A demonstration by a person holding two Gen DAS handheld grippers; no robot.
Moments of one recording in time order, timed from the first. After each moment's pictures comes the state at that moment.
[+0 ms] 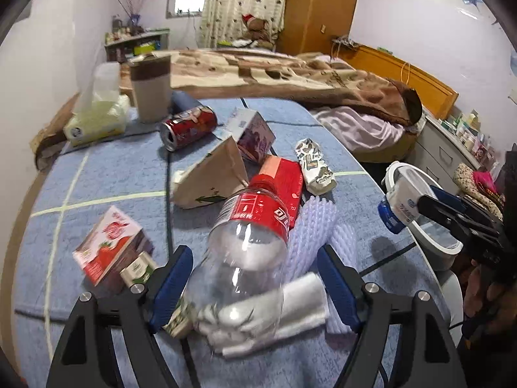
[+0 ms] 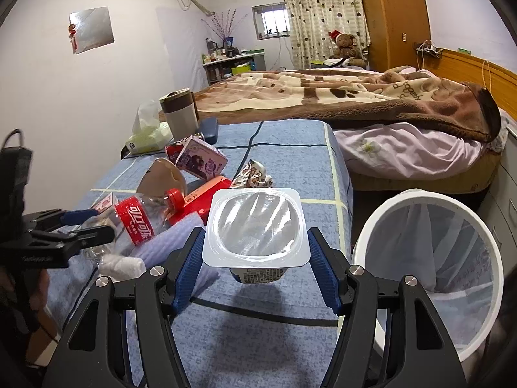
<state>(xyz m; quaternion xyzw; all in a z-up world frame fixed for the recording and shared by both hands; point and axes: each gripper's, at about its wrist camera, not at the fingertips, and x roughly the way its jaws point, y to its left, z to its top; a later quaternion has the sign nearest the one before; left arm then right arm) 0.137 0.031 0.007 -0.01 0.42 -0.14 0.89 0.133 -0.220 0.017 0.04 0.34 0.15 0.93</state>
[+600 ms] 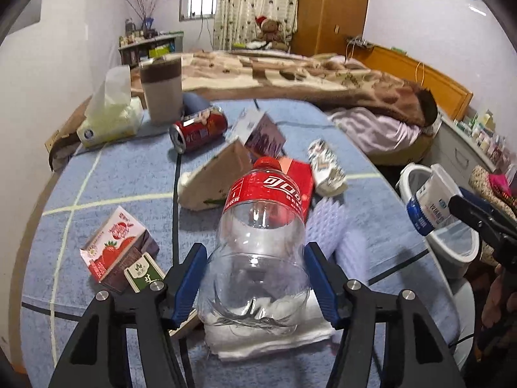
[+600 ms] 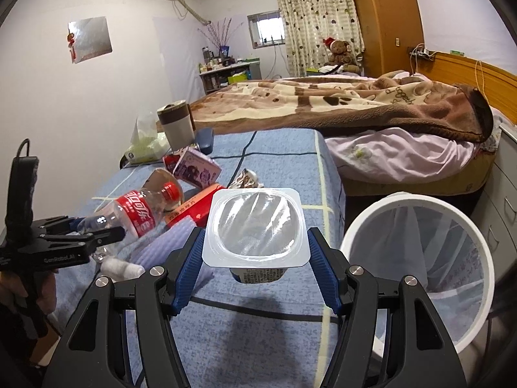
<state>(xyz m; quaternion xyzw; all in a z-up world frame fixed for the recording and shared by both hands) 0.125 0.017 0.013 0.00 0.40 -0.10 0.91 0.119 -0.238 0.027 0.05 0.32 0.14 0.94</state>
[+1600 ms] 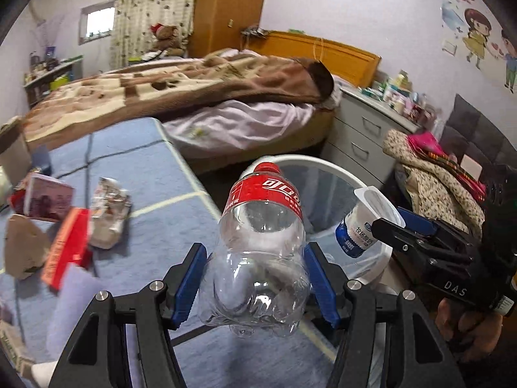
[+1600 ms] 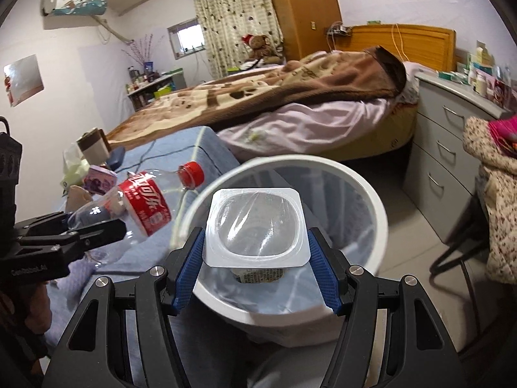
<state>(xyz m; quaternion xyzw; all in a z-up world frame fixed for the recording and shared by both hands) 0.130 -0.196 0.013 0.04 0.39 -0.30 0.87 0.092 -0.352 -0.002 0.11 0.34 -0.01 0.93</state>
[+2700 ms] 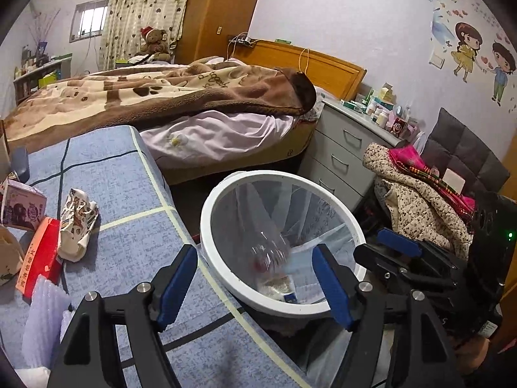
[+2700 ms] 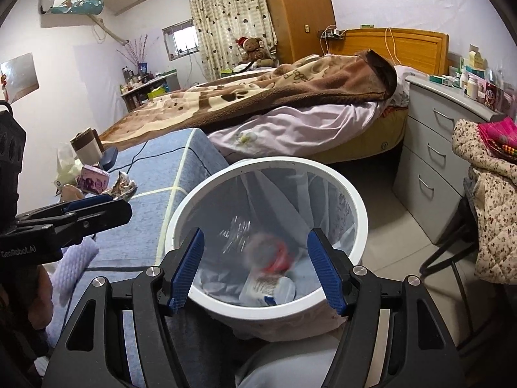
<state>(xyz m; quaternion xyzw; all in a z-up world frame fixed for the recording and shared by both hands) 0.130 -0.209 0.023 0.00 0.37 -0.33 0.87 0.078 -0.360 0.009 0.10 0.32 -0.02 0.94</state>
